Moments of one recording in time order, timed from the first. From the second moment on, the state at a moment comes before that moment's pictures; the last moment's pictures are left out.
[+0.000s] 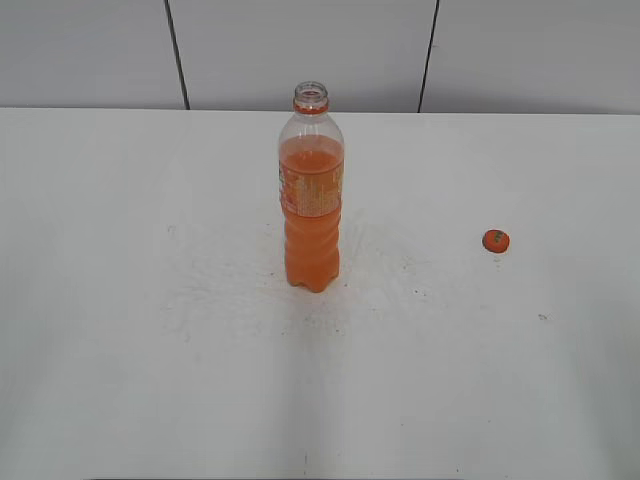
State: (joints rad) left arm 0.01 0.27 -0.57 -0.04 1.03 0.07; right arm 0.13 0.36 -0.44 0.10 1.01 -0.20
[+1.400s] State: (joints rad) left arm 0.01 -0.01 -0.57 -0.04 1.04 0.07; right arm 0.13 -0.01 -0.44 0.09 1.02 -0.17
